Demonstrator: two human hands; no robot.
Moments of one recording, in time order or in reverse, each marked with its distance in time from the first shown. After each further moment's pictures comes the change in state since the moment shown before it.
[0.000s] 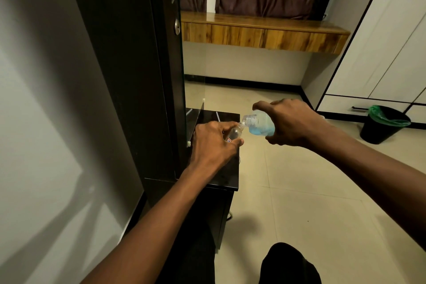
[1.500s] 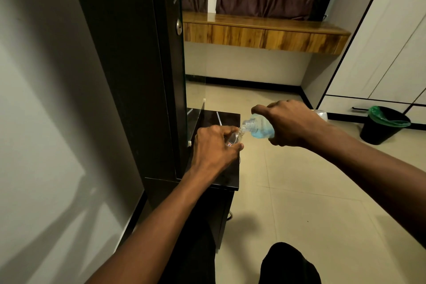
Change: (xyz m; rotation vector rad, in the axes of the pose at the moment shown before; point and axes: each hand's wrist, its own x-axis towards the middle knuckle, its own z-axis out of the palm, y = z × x) left_hand -0.007 -0.003 0.003 0.041 -0.030 -0.019; right_hand 0.002 -0.007 -0.005 -0.143 -0.063 -0.005
